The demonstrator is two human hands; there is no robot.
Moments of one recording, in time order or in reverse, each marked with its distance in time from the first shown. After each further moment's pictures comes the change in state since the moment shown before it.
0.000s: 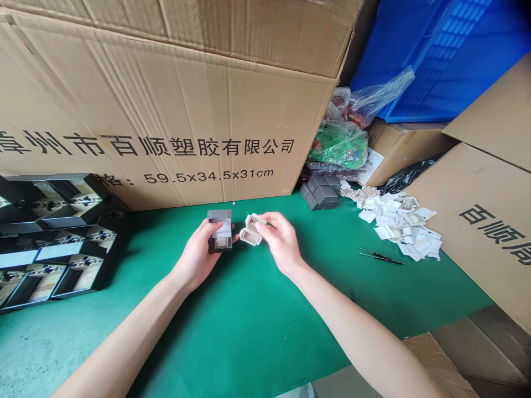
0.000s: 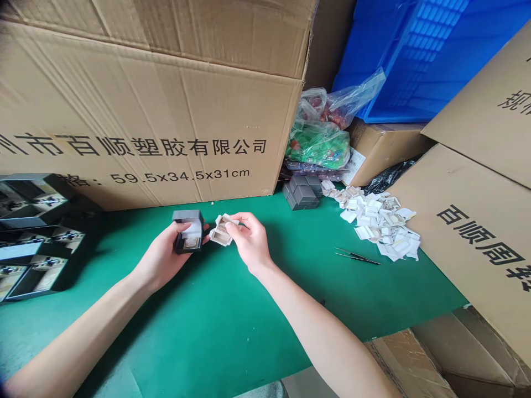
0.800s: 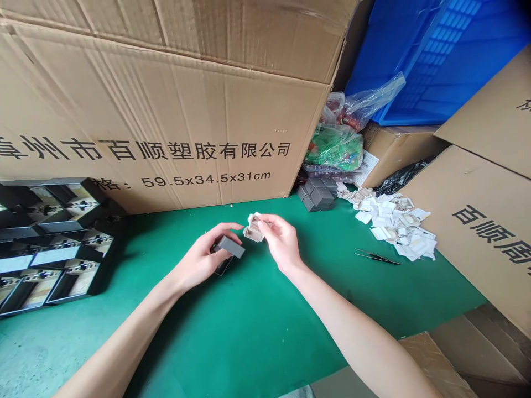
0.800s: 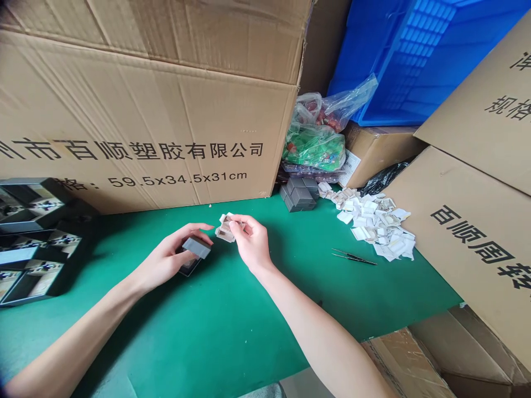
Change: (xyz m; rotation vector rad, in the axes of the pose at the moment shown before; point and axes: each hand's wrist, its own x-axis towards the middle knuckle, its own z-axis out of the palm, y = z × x) left_hand -0.007 0.015 -0.009 0.784 -0.345 0.275; right_hand 0.005 0.004 -0.005 -0.077 0.072 -0.068
